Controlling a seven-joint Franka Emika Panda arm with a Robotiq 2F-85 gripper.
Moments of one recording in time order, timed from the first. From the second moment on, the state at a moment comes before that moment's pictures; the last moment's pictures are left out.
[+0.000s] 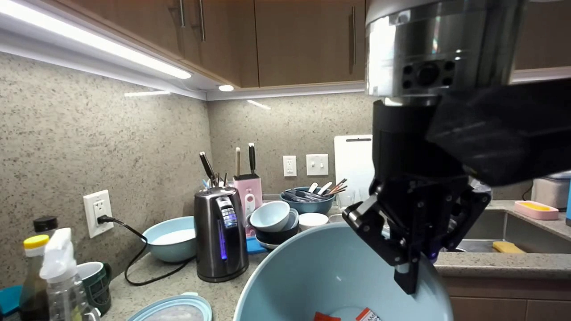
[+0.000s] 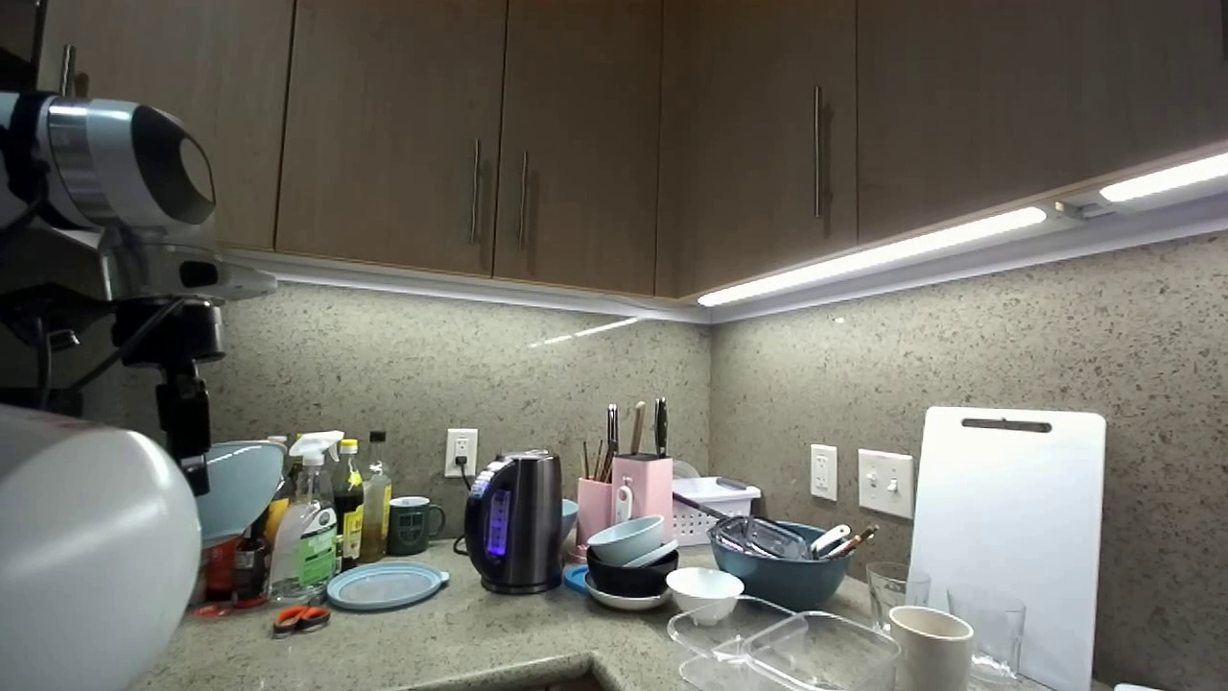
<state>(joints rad) 0.57 -0.58 0.27 -2.53 -0.07 1.96 1.25</state>
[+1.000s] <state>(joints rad) -0.02 -0.83 0.15 -2.43 -0.07 2.04 1.29</state>
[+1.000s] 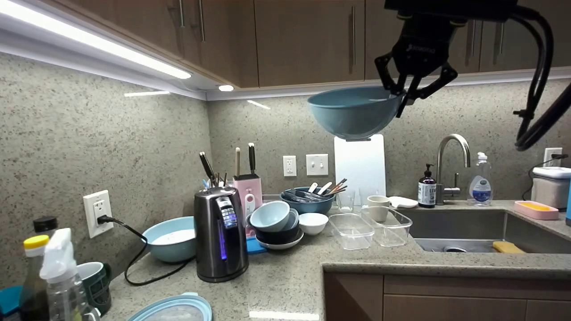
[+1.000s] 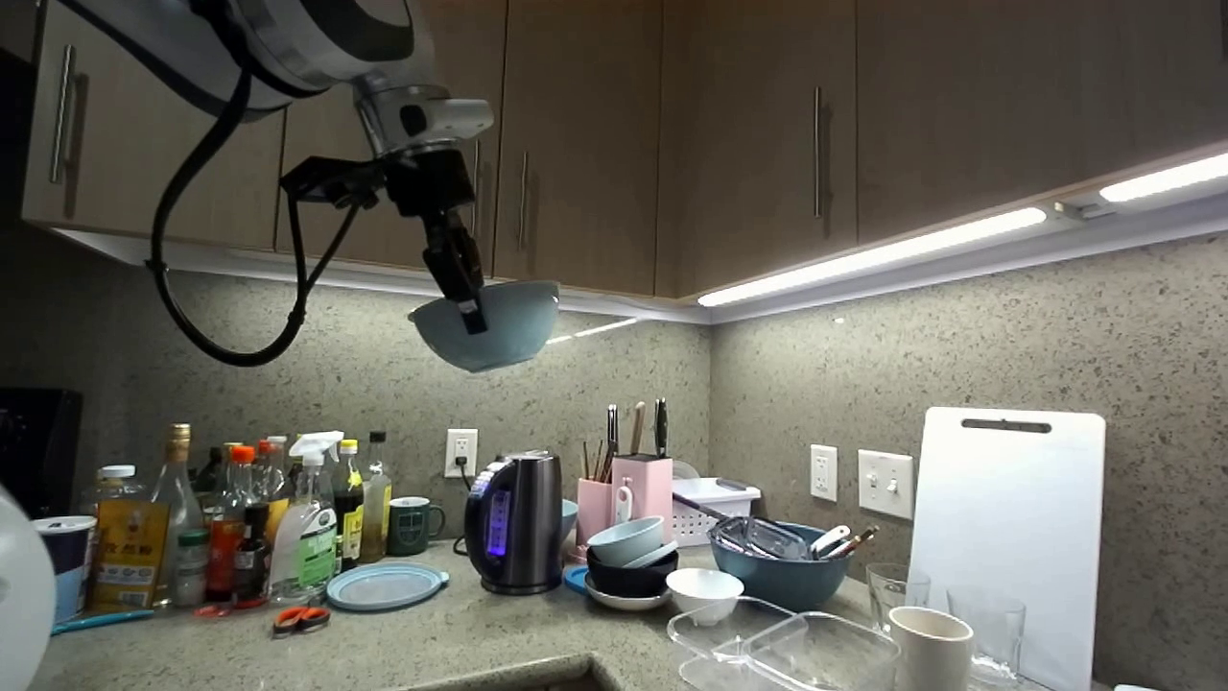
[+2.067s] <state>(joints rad) -0.05 -0.86 0.38 -2.68 0.18 2.22 1.75</state>
